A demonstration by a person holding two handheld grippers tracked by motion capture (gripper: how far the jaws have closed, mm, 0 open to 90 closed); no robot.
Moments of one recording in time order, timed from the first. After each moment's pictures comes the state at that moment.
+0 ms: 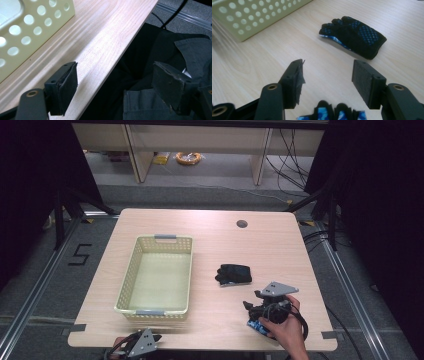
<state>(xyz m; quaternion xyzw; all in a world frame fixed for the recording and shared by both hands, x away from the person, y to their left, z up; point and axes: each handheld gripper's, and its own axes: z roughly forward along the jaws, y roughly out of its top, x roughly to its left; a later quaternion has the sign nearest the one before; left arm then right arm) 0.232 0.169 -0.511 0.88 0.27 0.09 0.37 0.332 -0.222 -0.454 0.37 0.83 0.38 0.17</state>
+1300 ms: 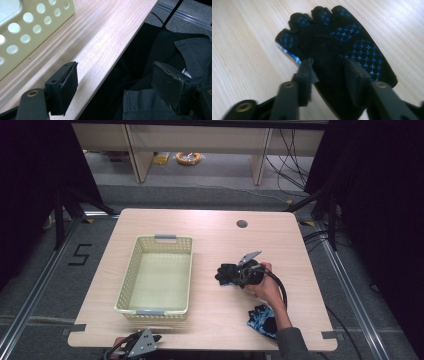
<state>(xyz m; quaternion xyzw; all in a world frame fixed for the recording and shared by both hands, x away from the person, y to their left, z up) 0.230 0.170 -0.511 0.88 0.27 0.09 0.37 0.463 -0.186 -0.494 0.32 0.90 0.27 0.12</state>
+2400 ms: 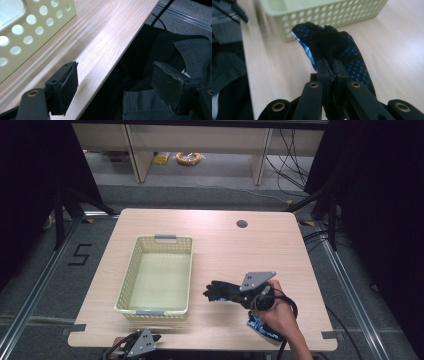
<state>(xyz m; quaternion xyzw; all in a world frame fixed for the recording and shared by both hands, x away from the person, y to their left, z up) 0.231 0.172 -0.509 0.88 0.27 0.09 0.37 0.348 -0.178 -0.417 0.19 0.90 0.37 0.11</state>
